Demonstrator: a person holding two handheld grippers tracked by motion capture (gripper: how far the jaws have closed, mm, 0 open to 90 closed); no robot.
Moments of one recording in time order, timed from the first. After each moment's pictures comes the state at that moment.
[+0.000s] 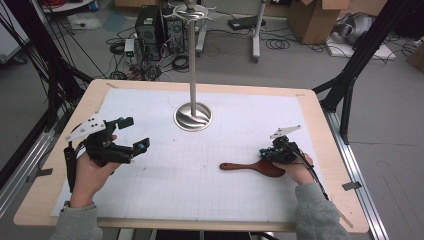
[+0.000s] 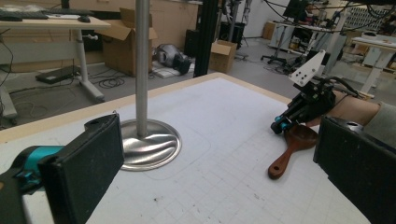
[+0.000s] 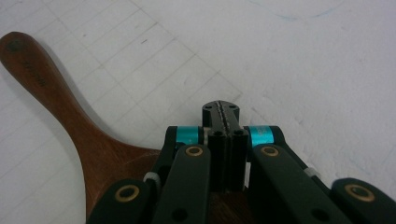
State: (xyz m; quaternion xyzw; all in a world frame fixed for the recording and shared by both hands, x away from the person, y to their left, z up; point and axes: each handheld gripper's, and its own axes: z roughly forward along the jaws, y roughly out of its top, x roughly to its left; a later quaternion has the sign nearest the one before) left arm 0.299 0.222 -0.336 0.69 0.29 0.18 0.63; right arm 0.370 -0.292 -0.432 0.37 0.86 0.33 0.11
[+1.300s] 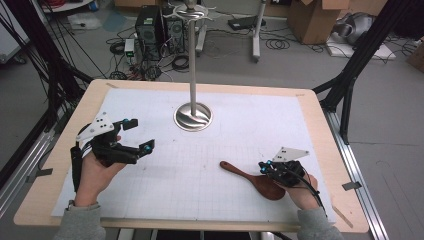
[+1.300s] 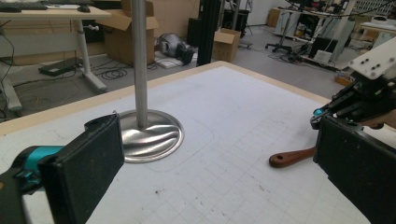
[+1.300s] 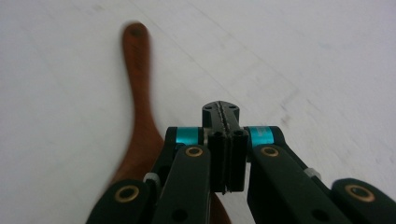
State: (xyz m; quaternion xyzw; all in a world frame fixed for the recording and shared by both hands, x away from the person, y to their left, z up) left arm 0.303 0.212 -0.343 0.71 0.30 0.18 0.61; right arm 0.292 -0.280 -0.419 0.31 0.86 0.38 0.17
